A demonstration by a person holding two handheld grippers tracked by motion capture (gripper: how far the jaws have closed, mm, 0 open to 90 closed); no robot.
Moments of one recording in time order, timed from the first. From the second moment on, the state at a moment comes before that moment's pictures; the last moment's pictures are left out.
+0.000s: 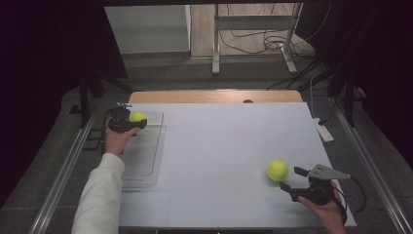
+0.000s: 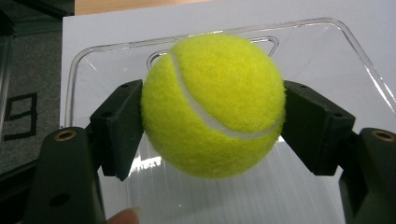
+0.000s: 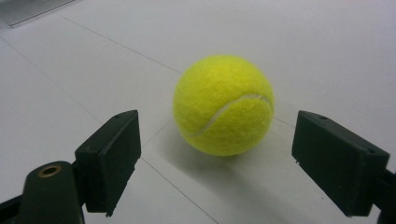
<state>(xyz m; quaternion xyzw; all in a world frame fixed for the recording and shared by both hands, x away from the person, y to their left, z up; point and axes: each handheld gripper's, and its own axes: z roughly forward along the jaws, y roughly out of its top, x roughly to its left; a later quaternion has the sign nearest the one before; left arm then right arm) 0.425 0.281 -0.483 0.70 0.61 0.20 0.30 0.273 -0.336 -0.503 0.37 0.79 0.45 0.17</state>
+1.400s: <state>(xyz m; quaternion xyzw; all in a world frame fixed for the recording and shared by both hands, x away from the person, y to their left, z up) 0.412 0.290 -0.475 0.69 0.60 0.18 0.36 0.272 -0.336 -0.504 0.37 0.80 0.45 0.17</state>
